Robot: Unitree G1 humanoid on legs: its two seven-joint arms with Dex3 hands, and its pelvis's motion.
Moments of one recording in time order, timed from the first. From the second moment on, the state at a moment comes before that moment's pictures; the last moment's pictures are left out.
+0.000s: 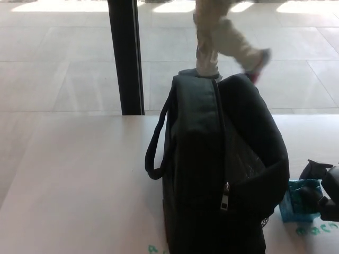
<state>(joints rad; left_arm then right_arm) -0.09 0.70 0.08 0.85 -0.01 0.12 -0.56 -0.39 -0.64 0.34 0.50 -0.66 -0.03 -0.22</state>
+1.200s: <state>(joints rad) -0.10 0.71 0.06 0.88 -0.01 0.10 -0.58 -0.40 -0.67 0.26 0.49 -0.66 -0.10 -0.17</state>
